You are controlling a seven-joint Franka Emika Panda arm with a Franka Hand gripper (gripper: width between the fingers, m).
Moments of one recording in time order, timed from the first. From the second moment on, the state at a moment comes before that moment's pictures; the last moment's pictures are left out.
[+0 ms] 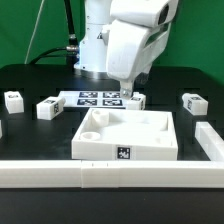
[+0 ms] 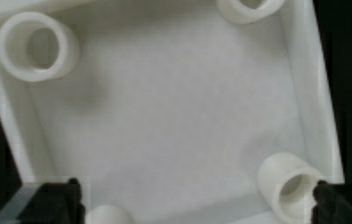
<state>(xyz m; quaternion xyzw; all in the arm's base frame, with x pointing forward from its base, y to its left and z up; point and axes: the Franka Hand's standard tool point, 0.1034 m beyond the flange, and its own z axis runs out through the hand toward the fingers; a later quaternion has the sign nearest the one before) 0.523 0.029 0.086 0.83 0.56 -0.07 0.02</state>
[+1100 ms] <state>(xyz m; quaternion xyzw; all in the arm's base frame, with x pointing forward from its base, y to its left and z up) 0.477 0.056 0.032 0.80 0.60 0.02 0.02</state>
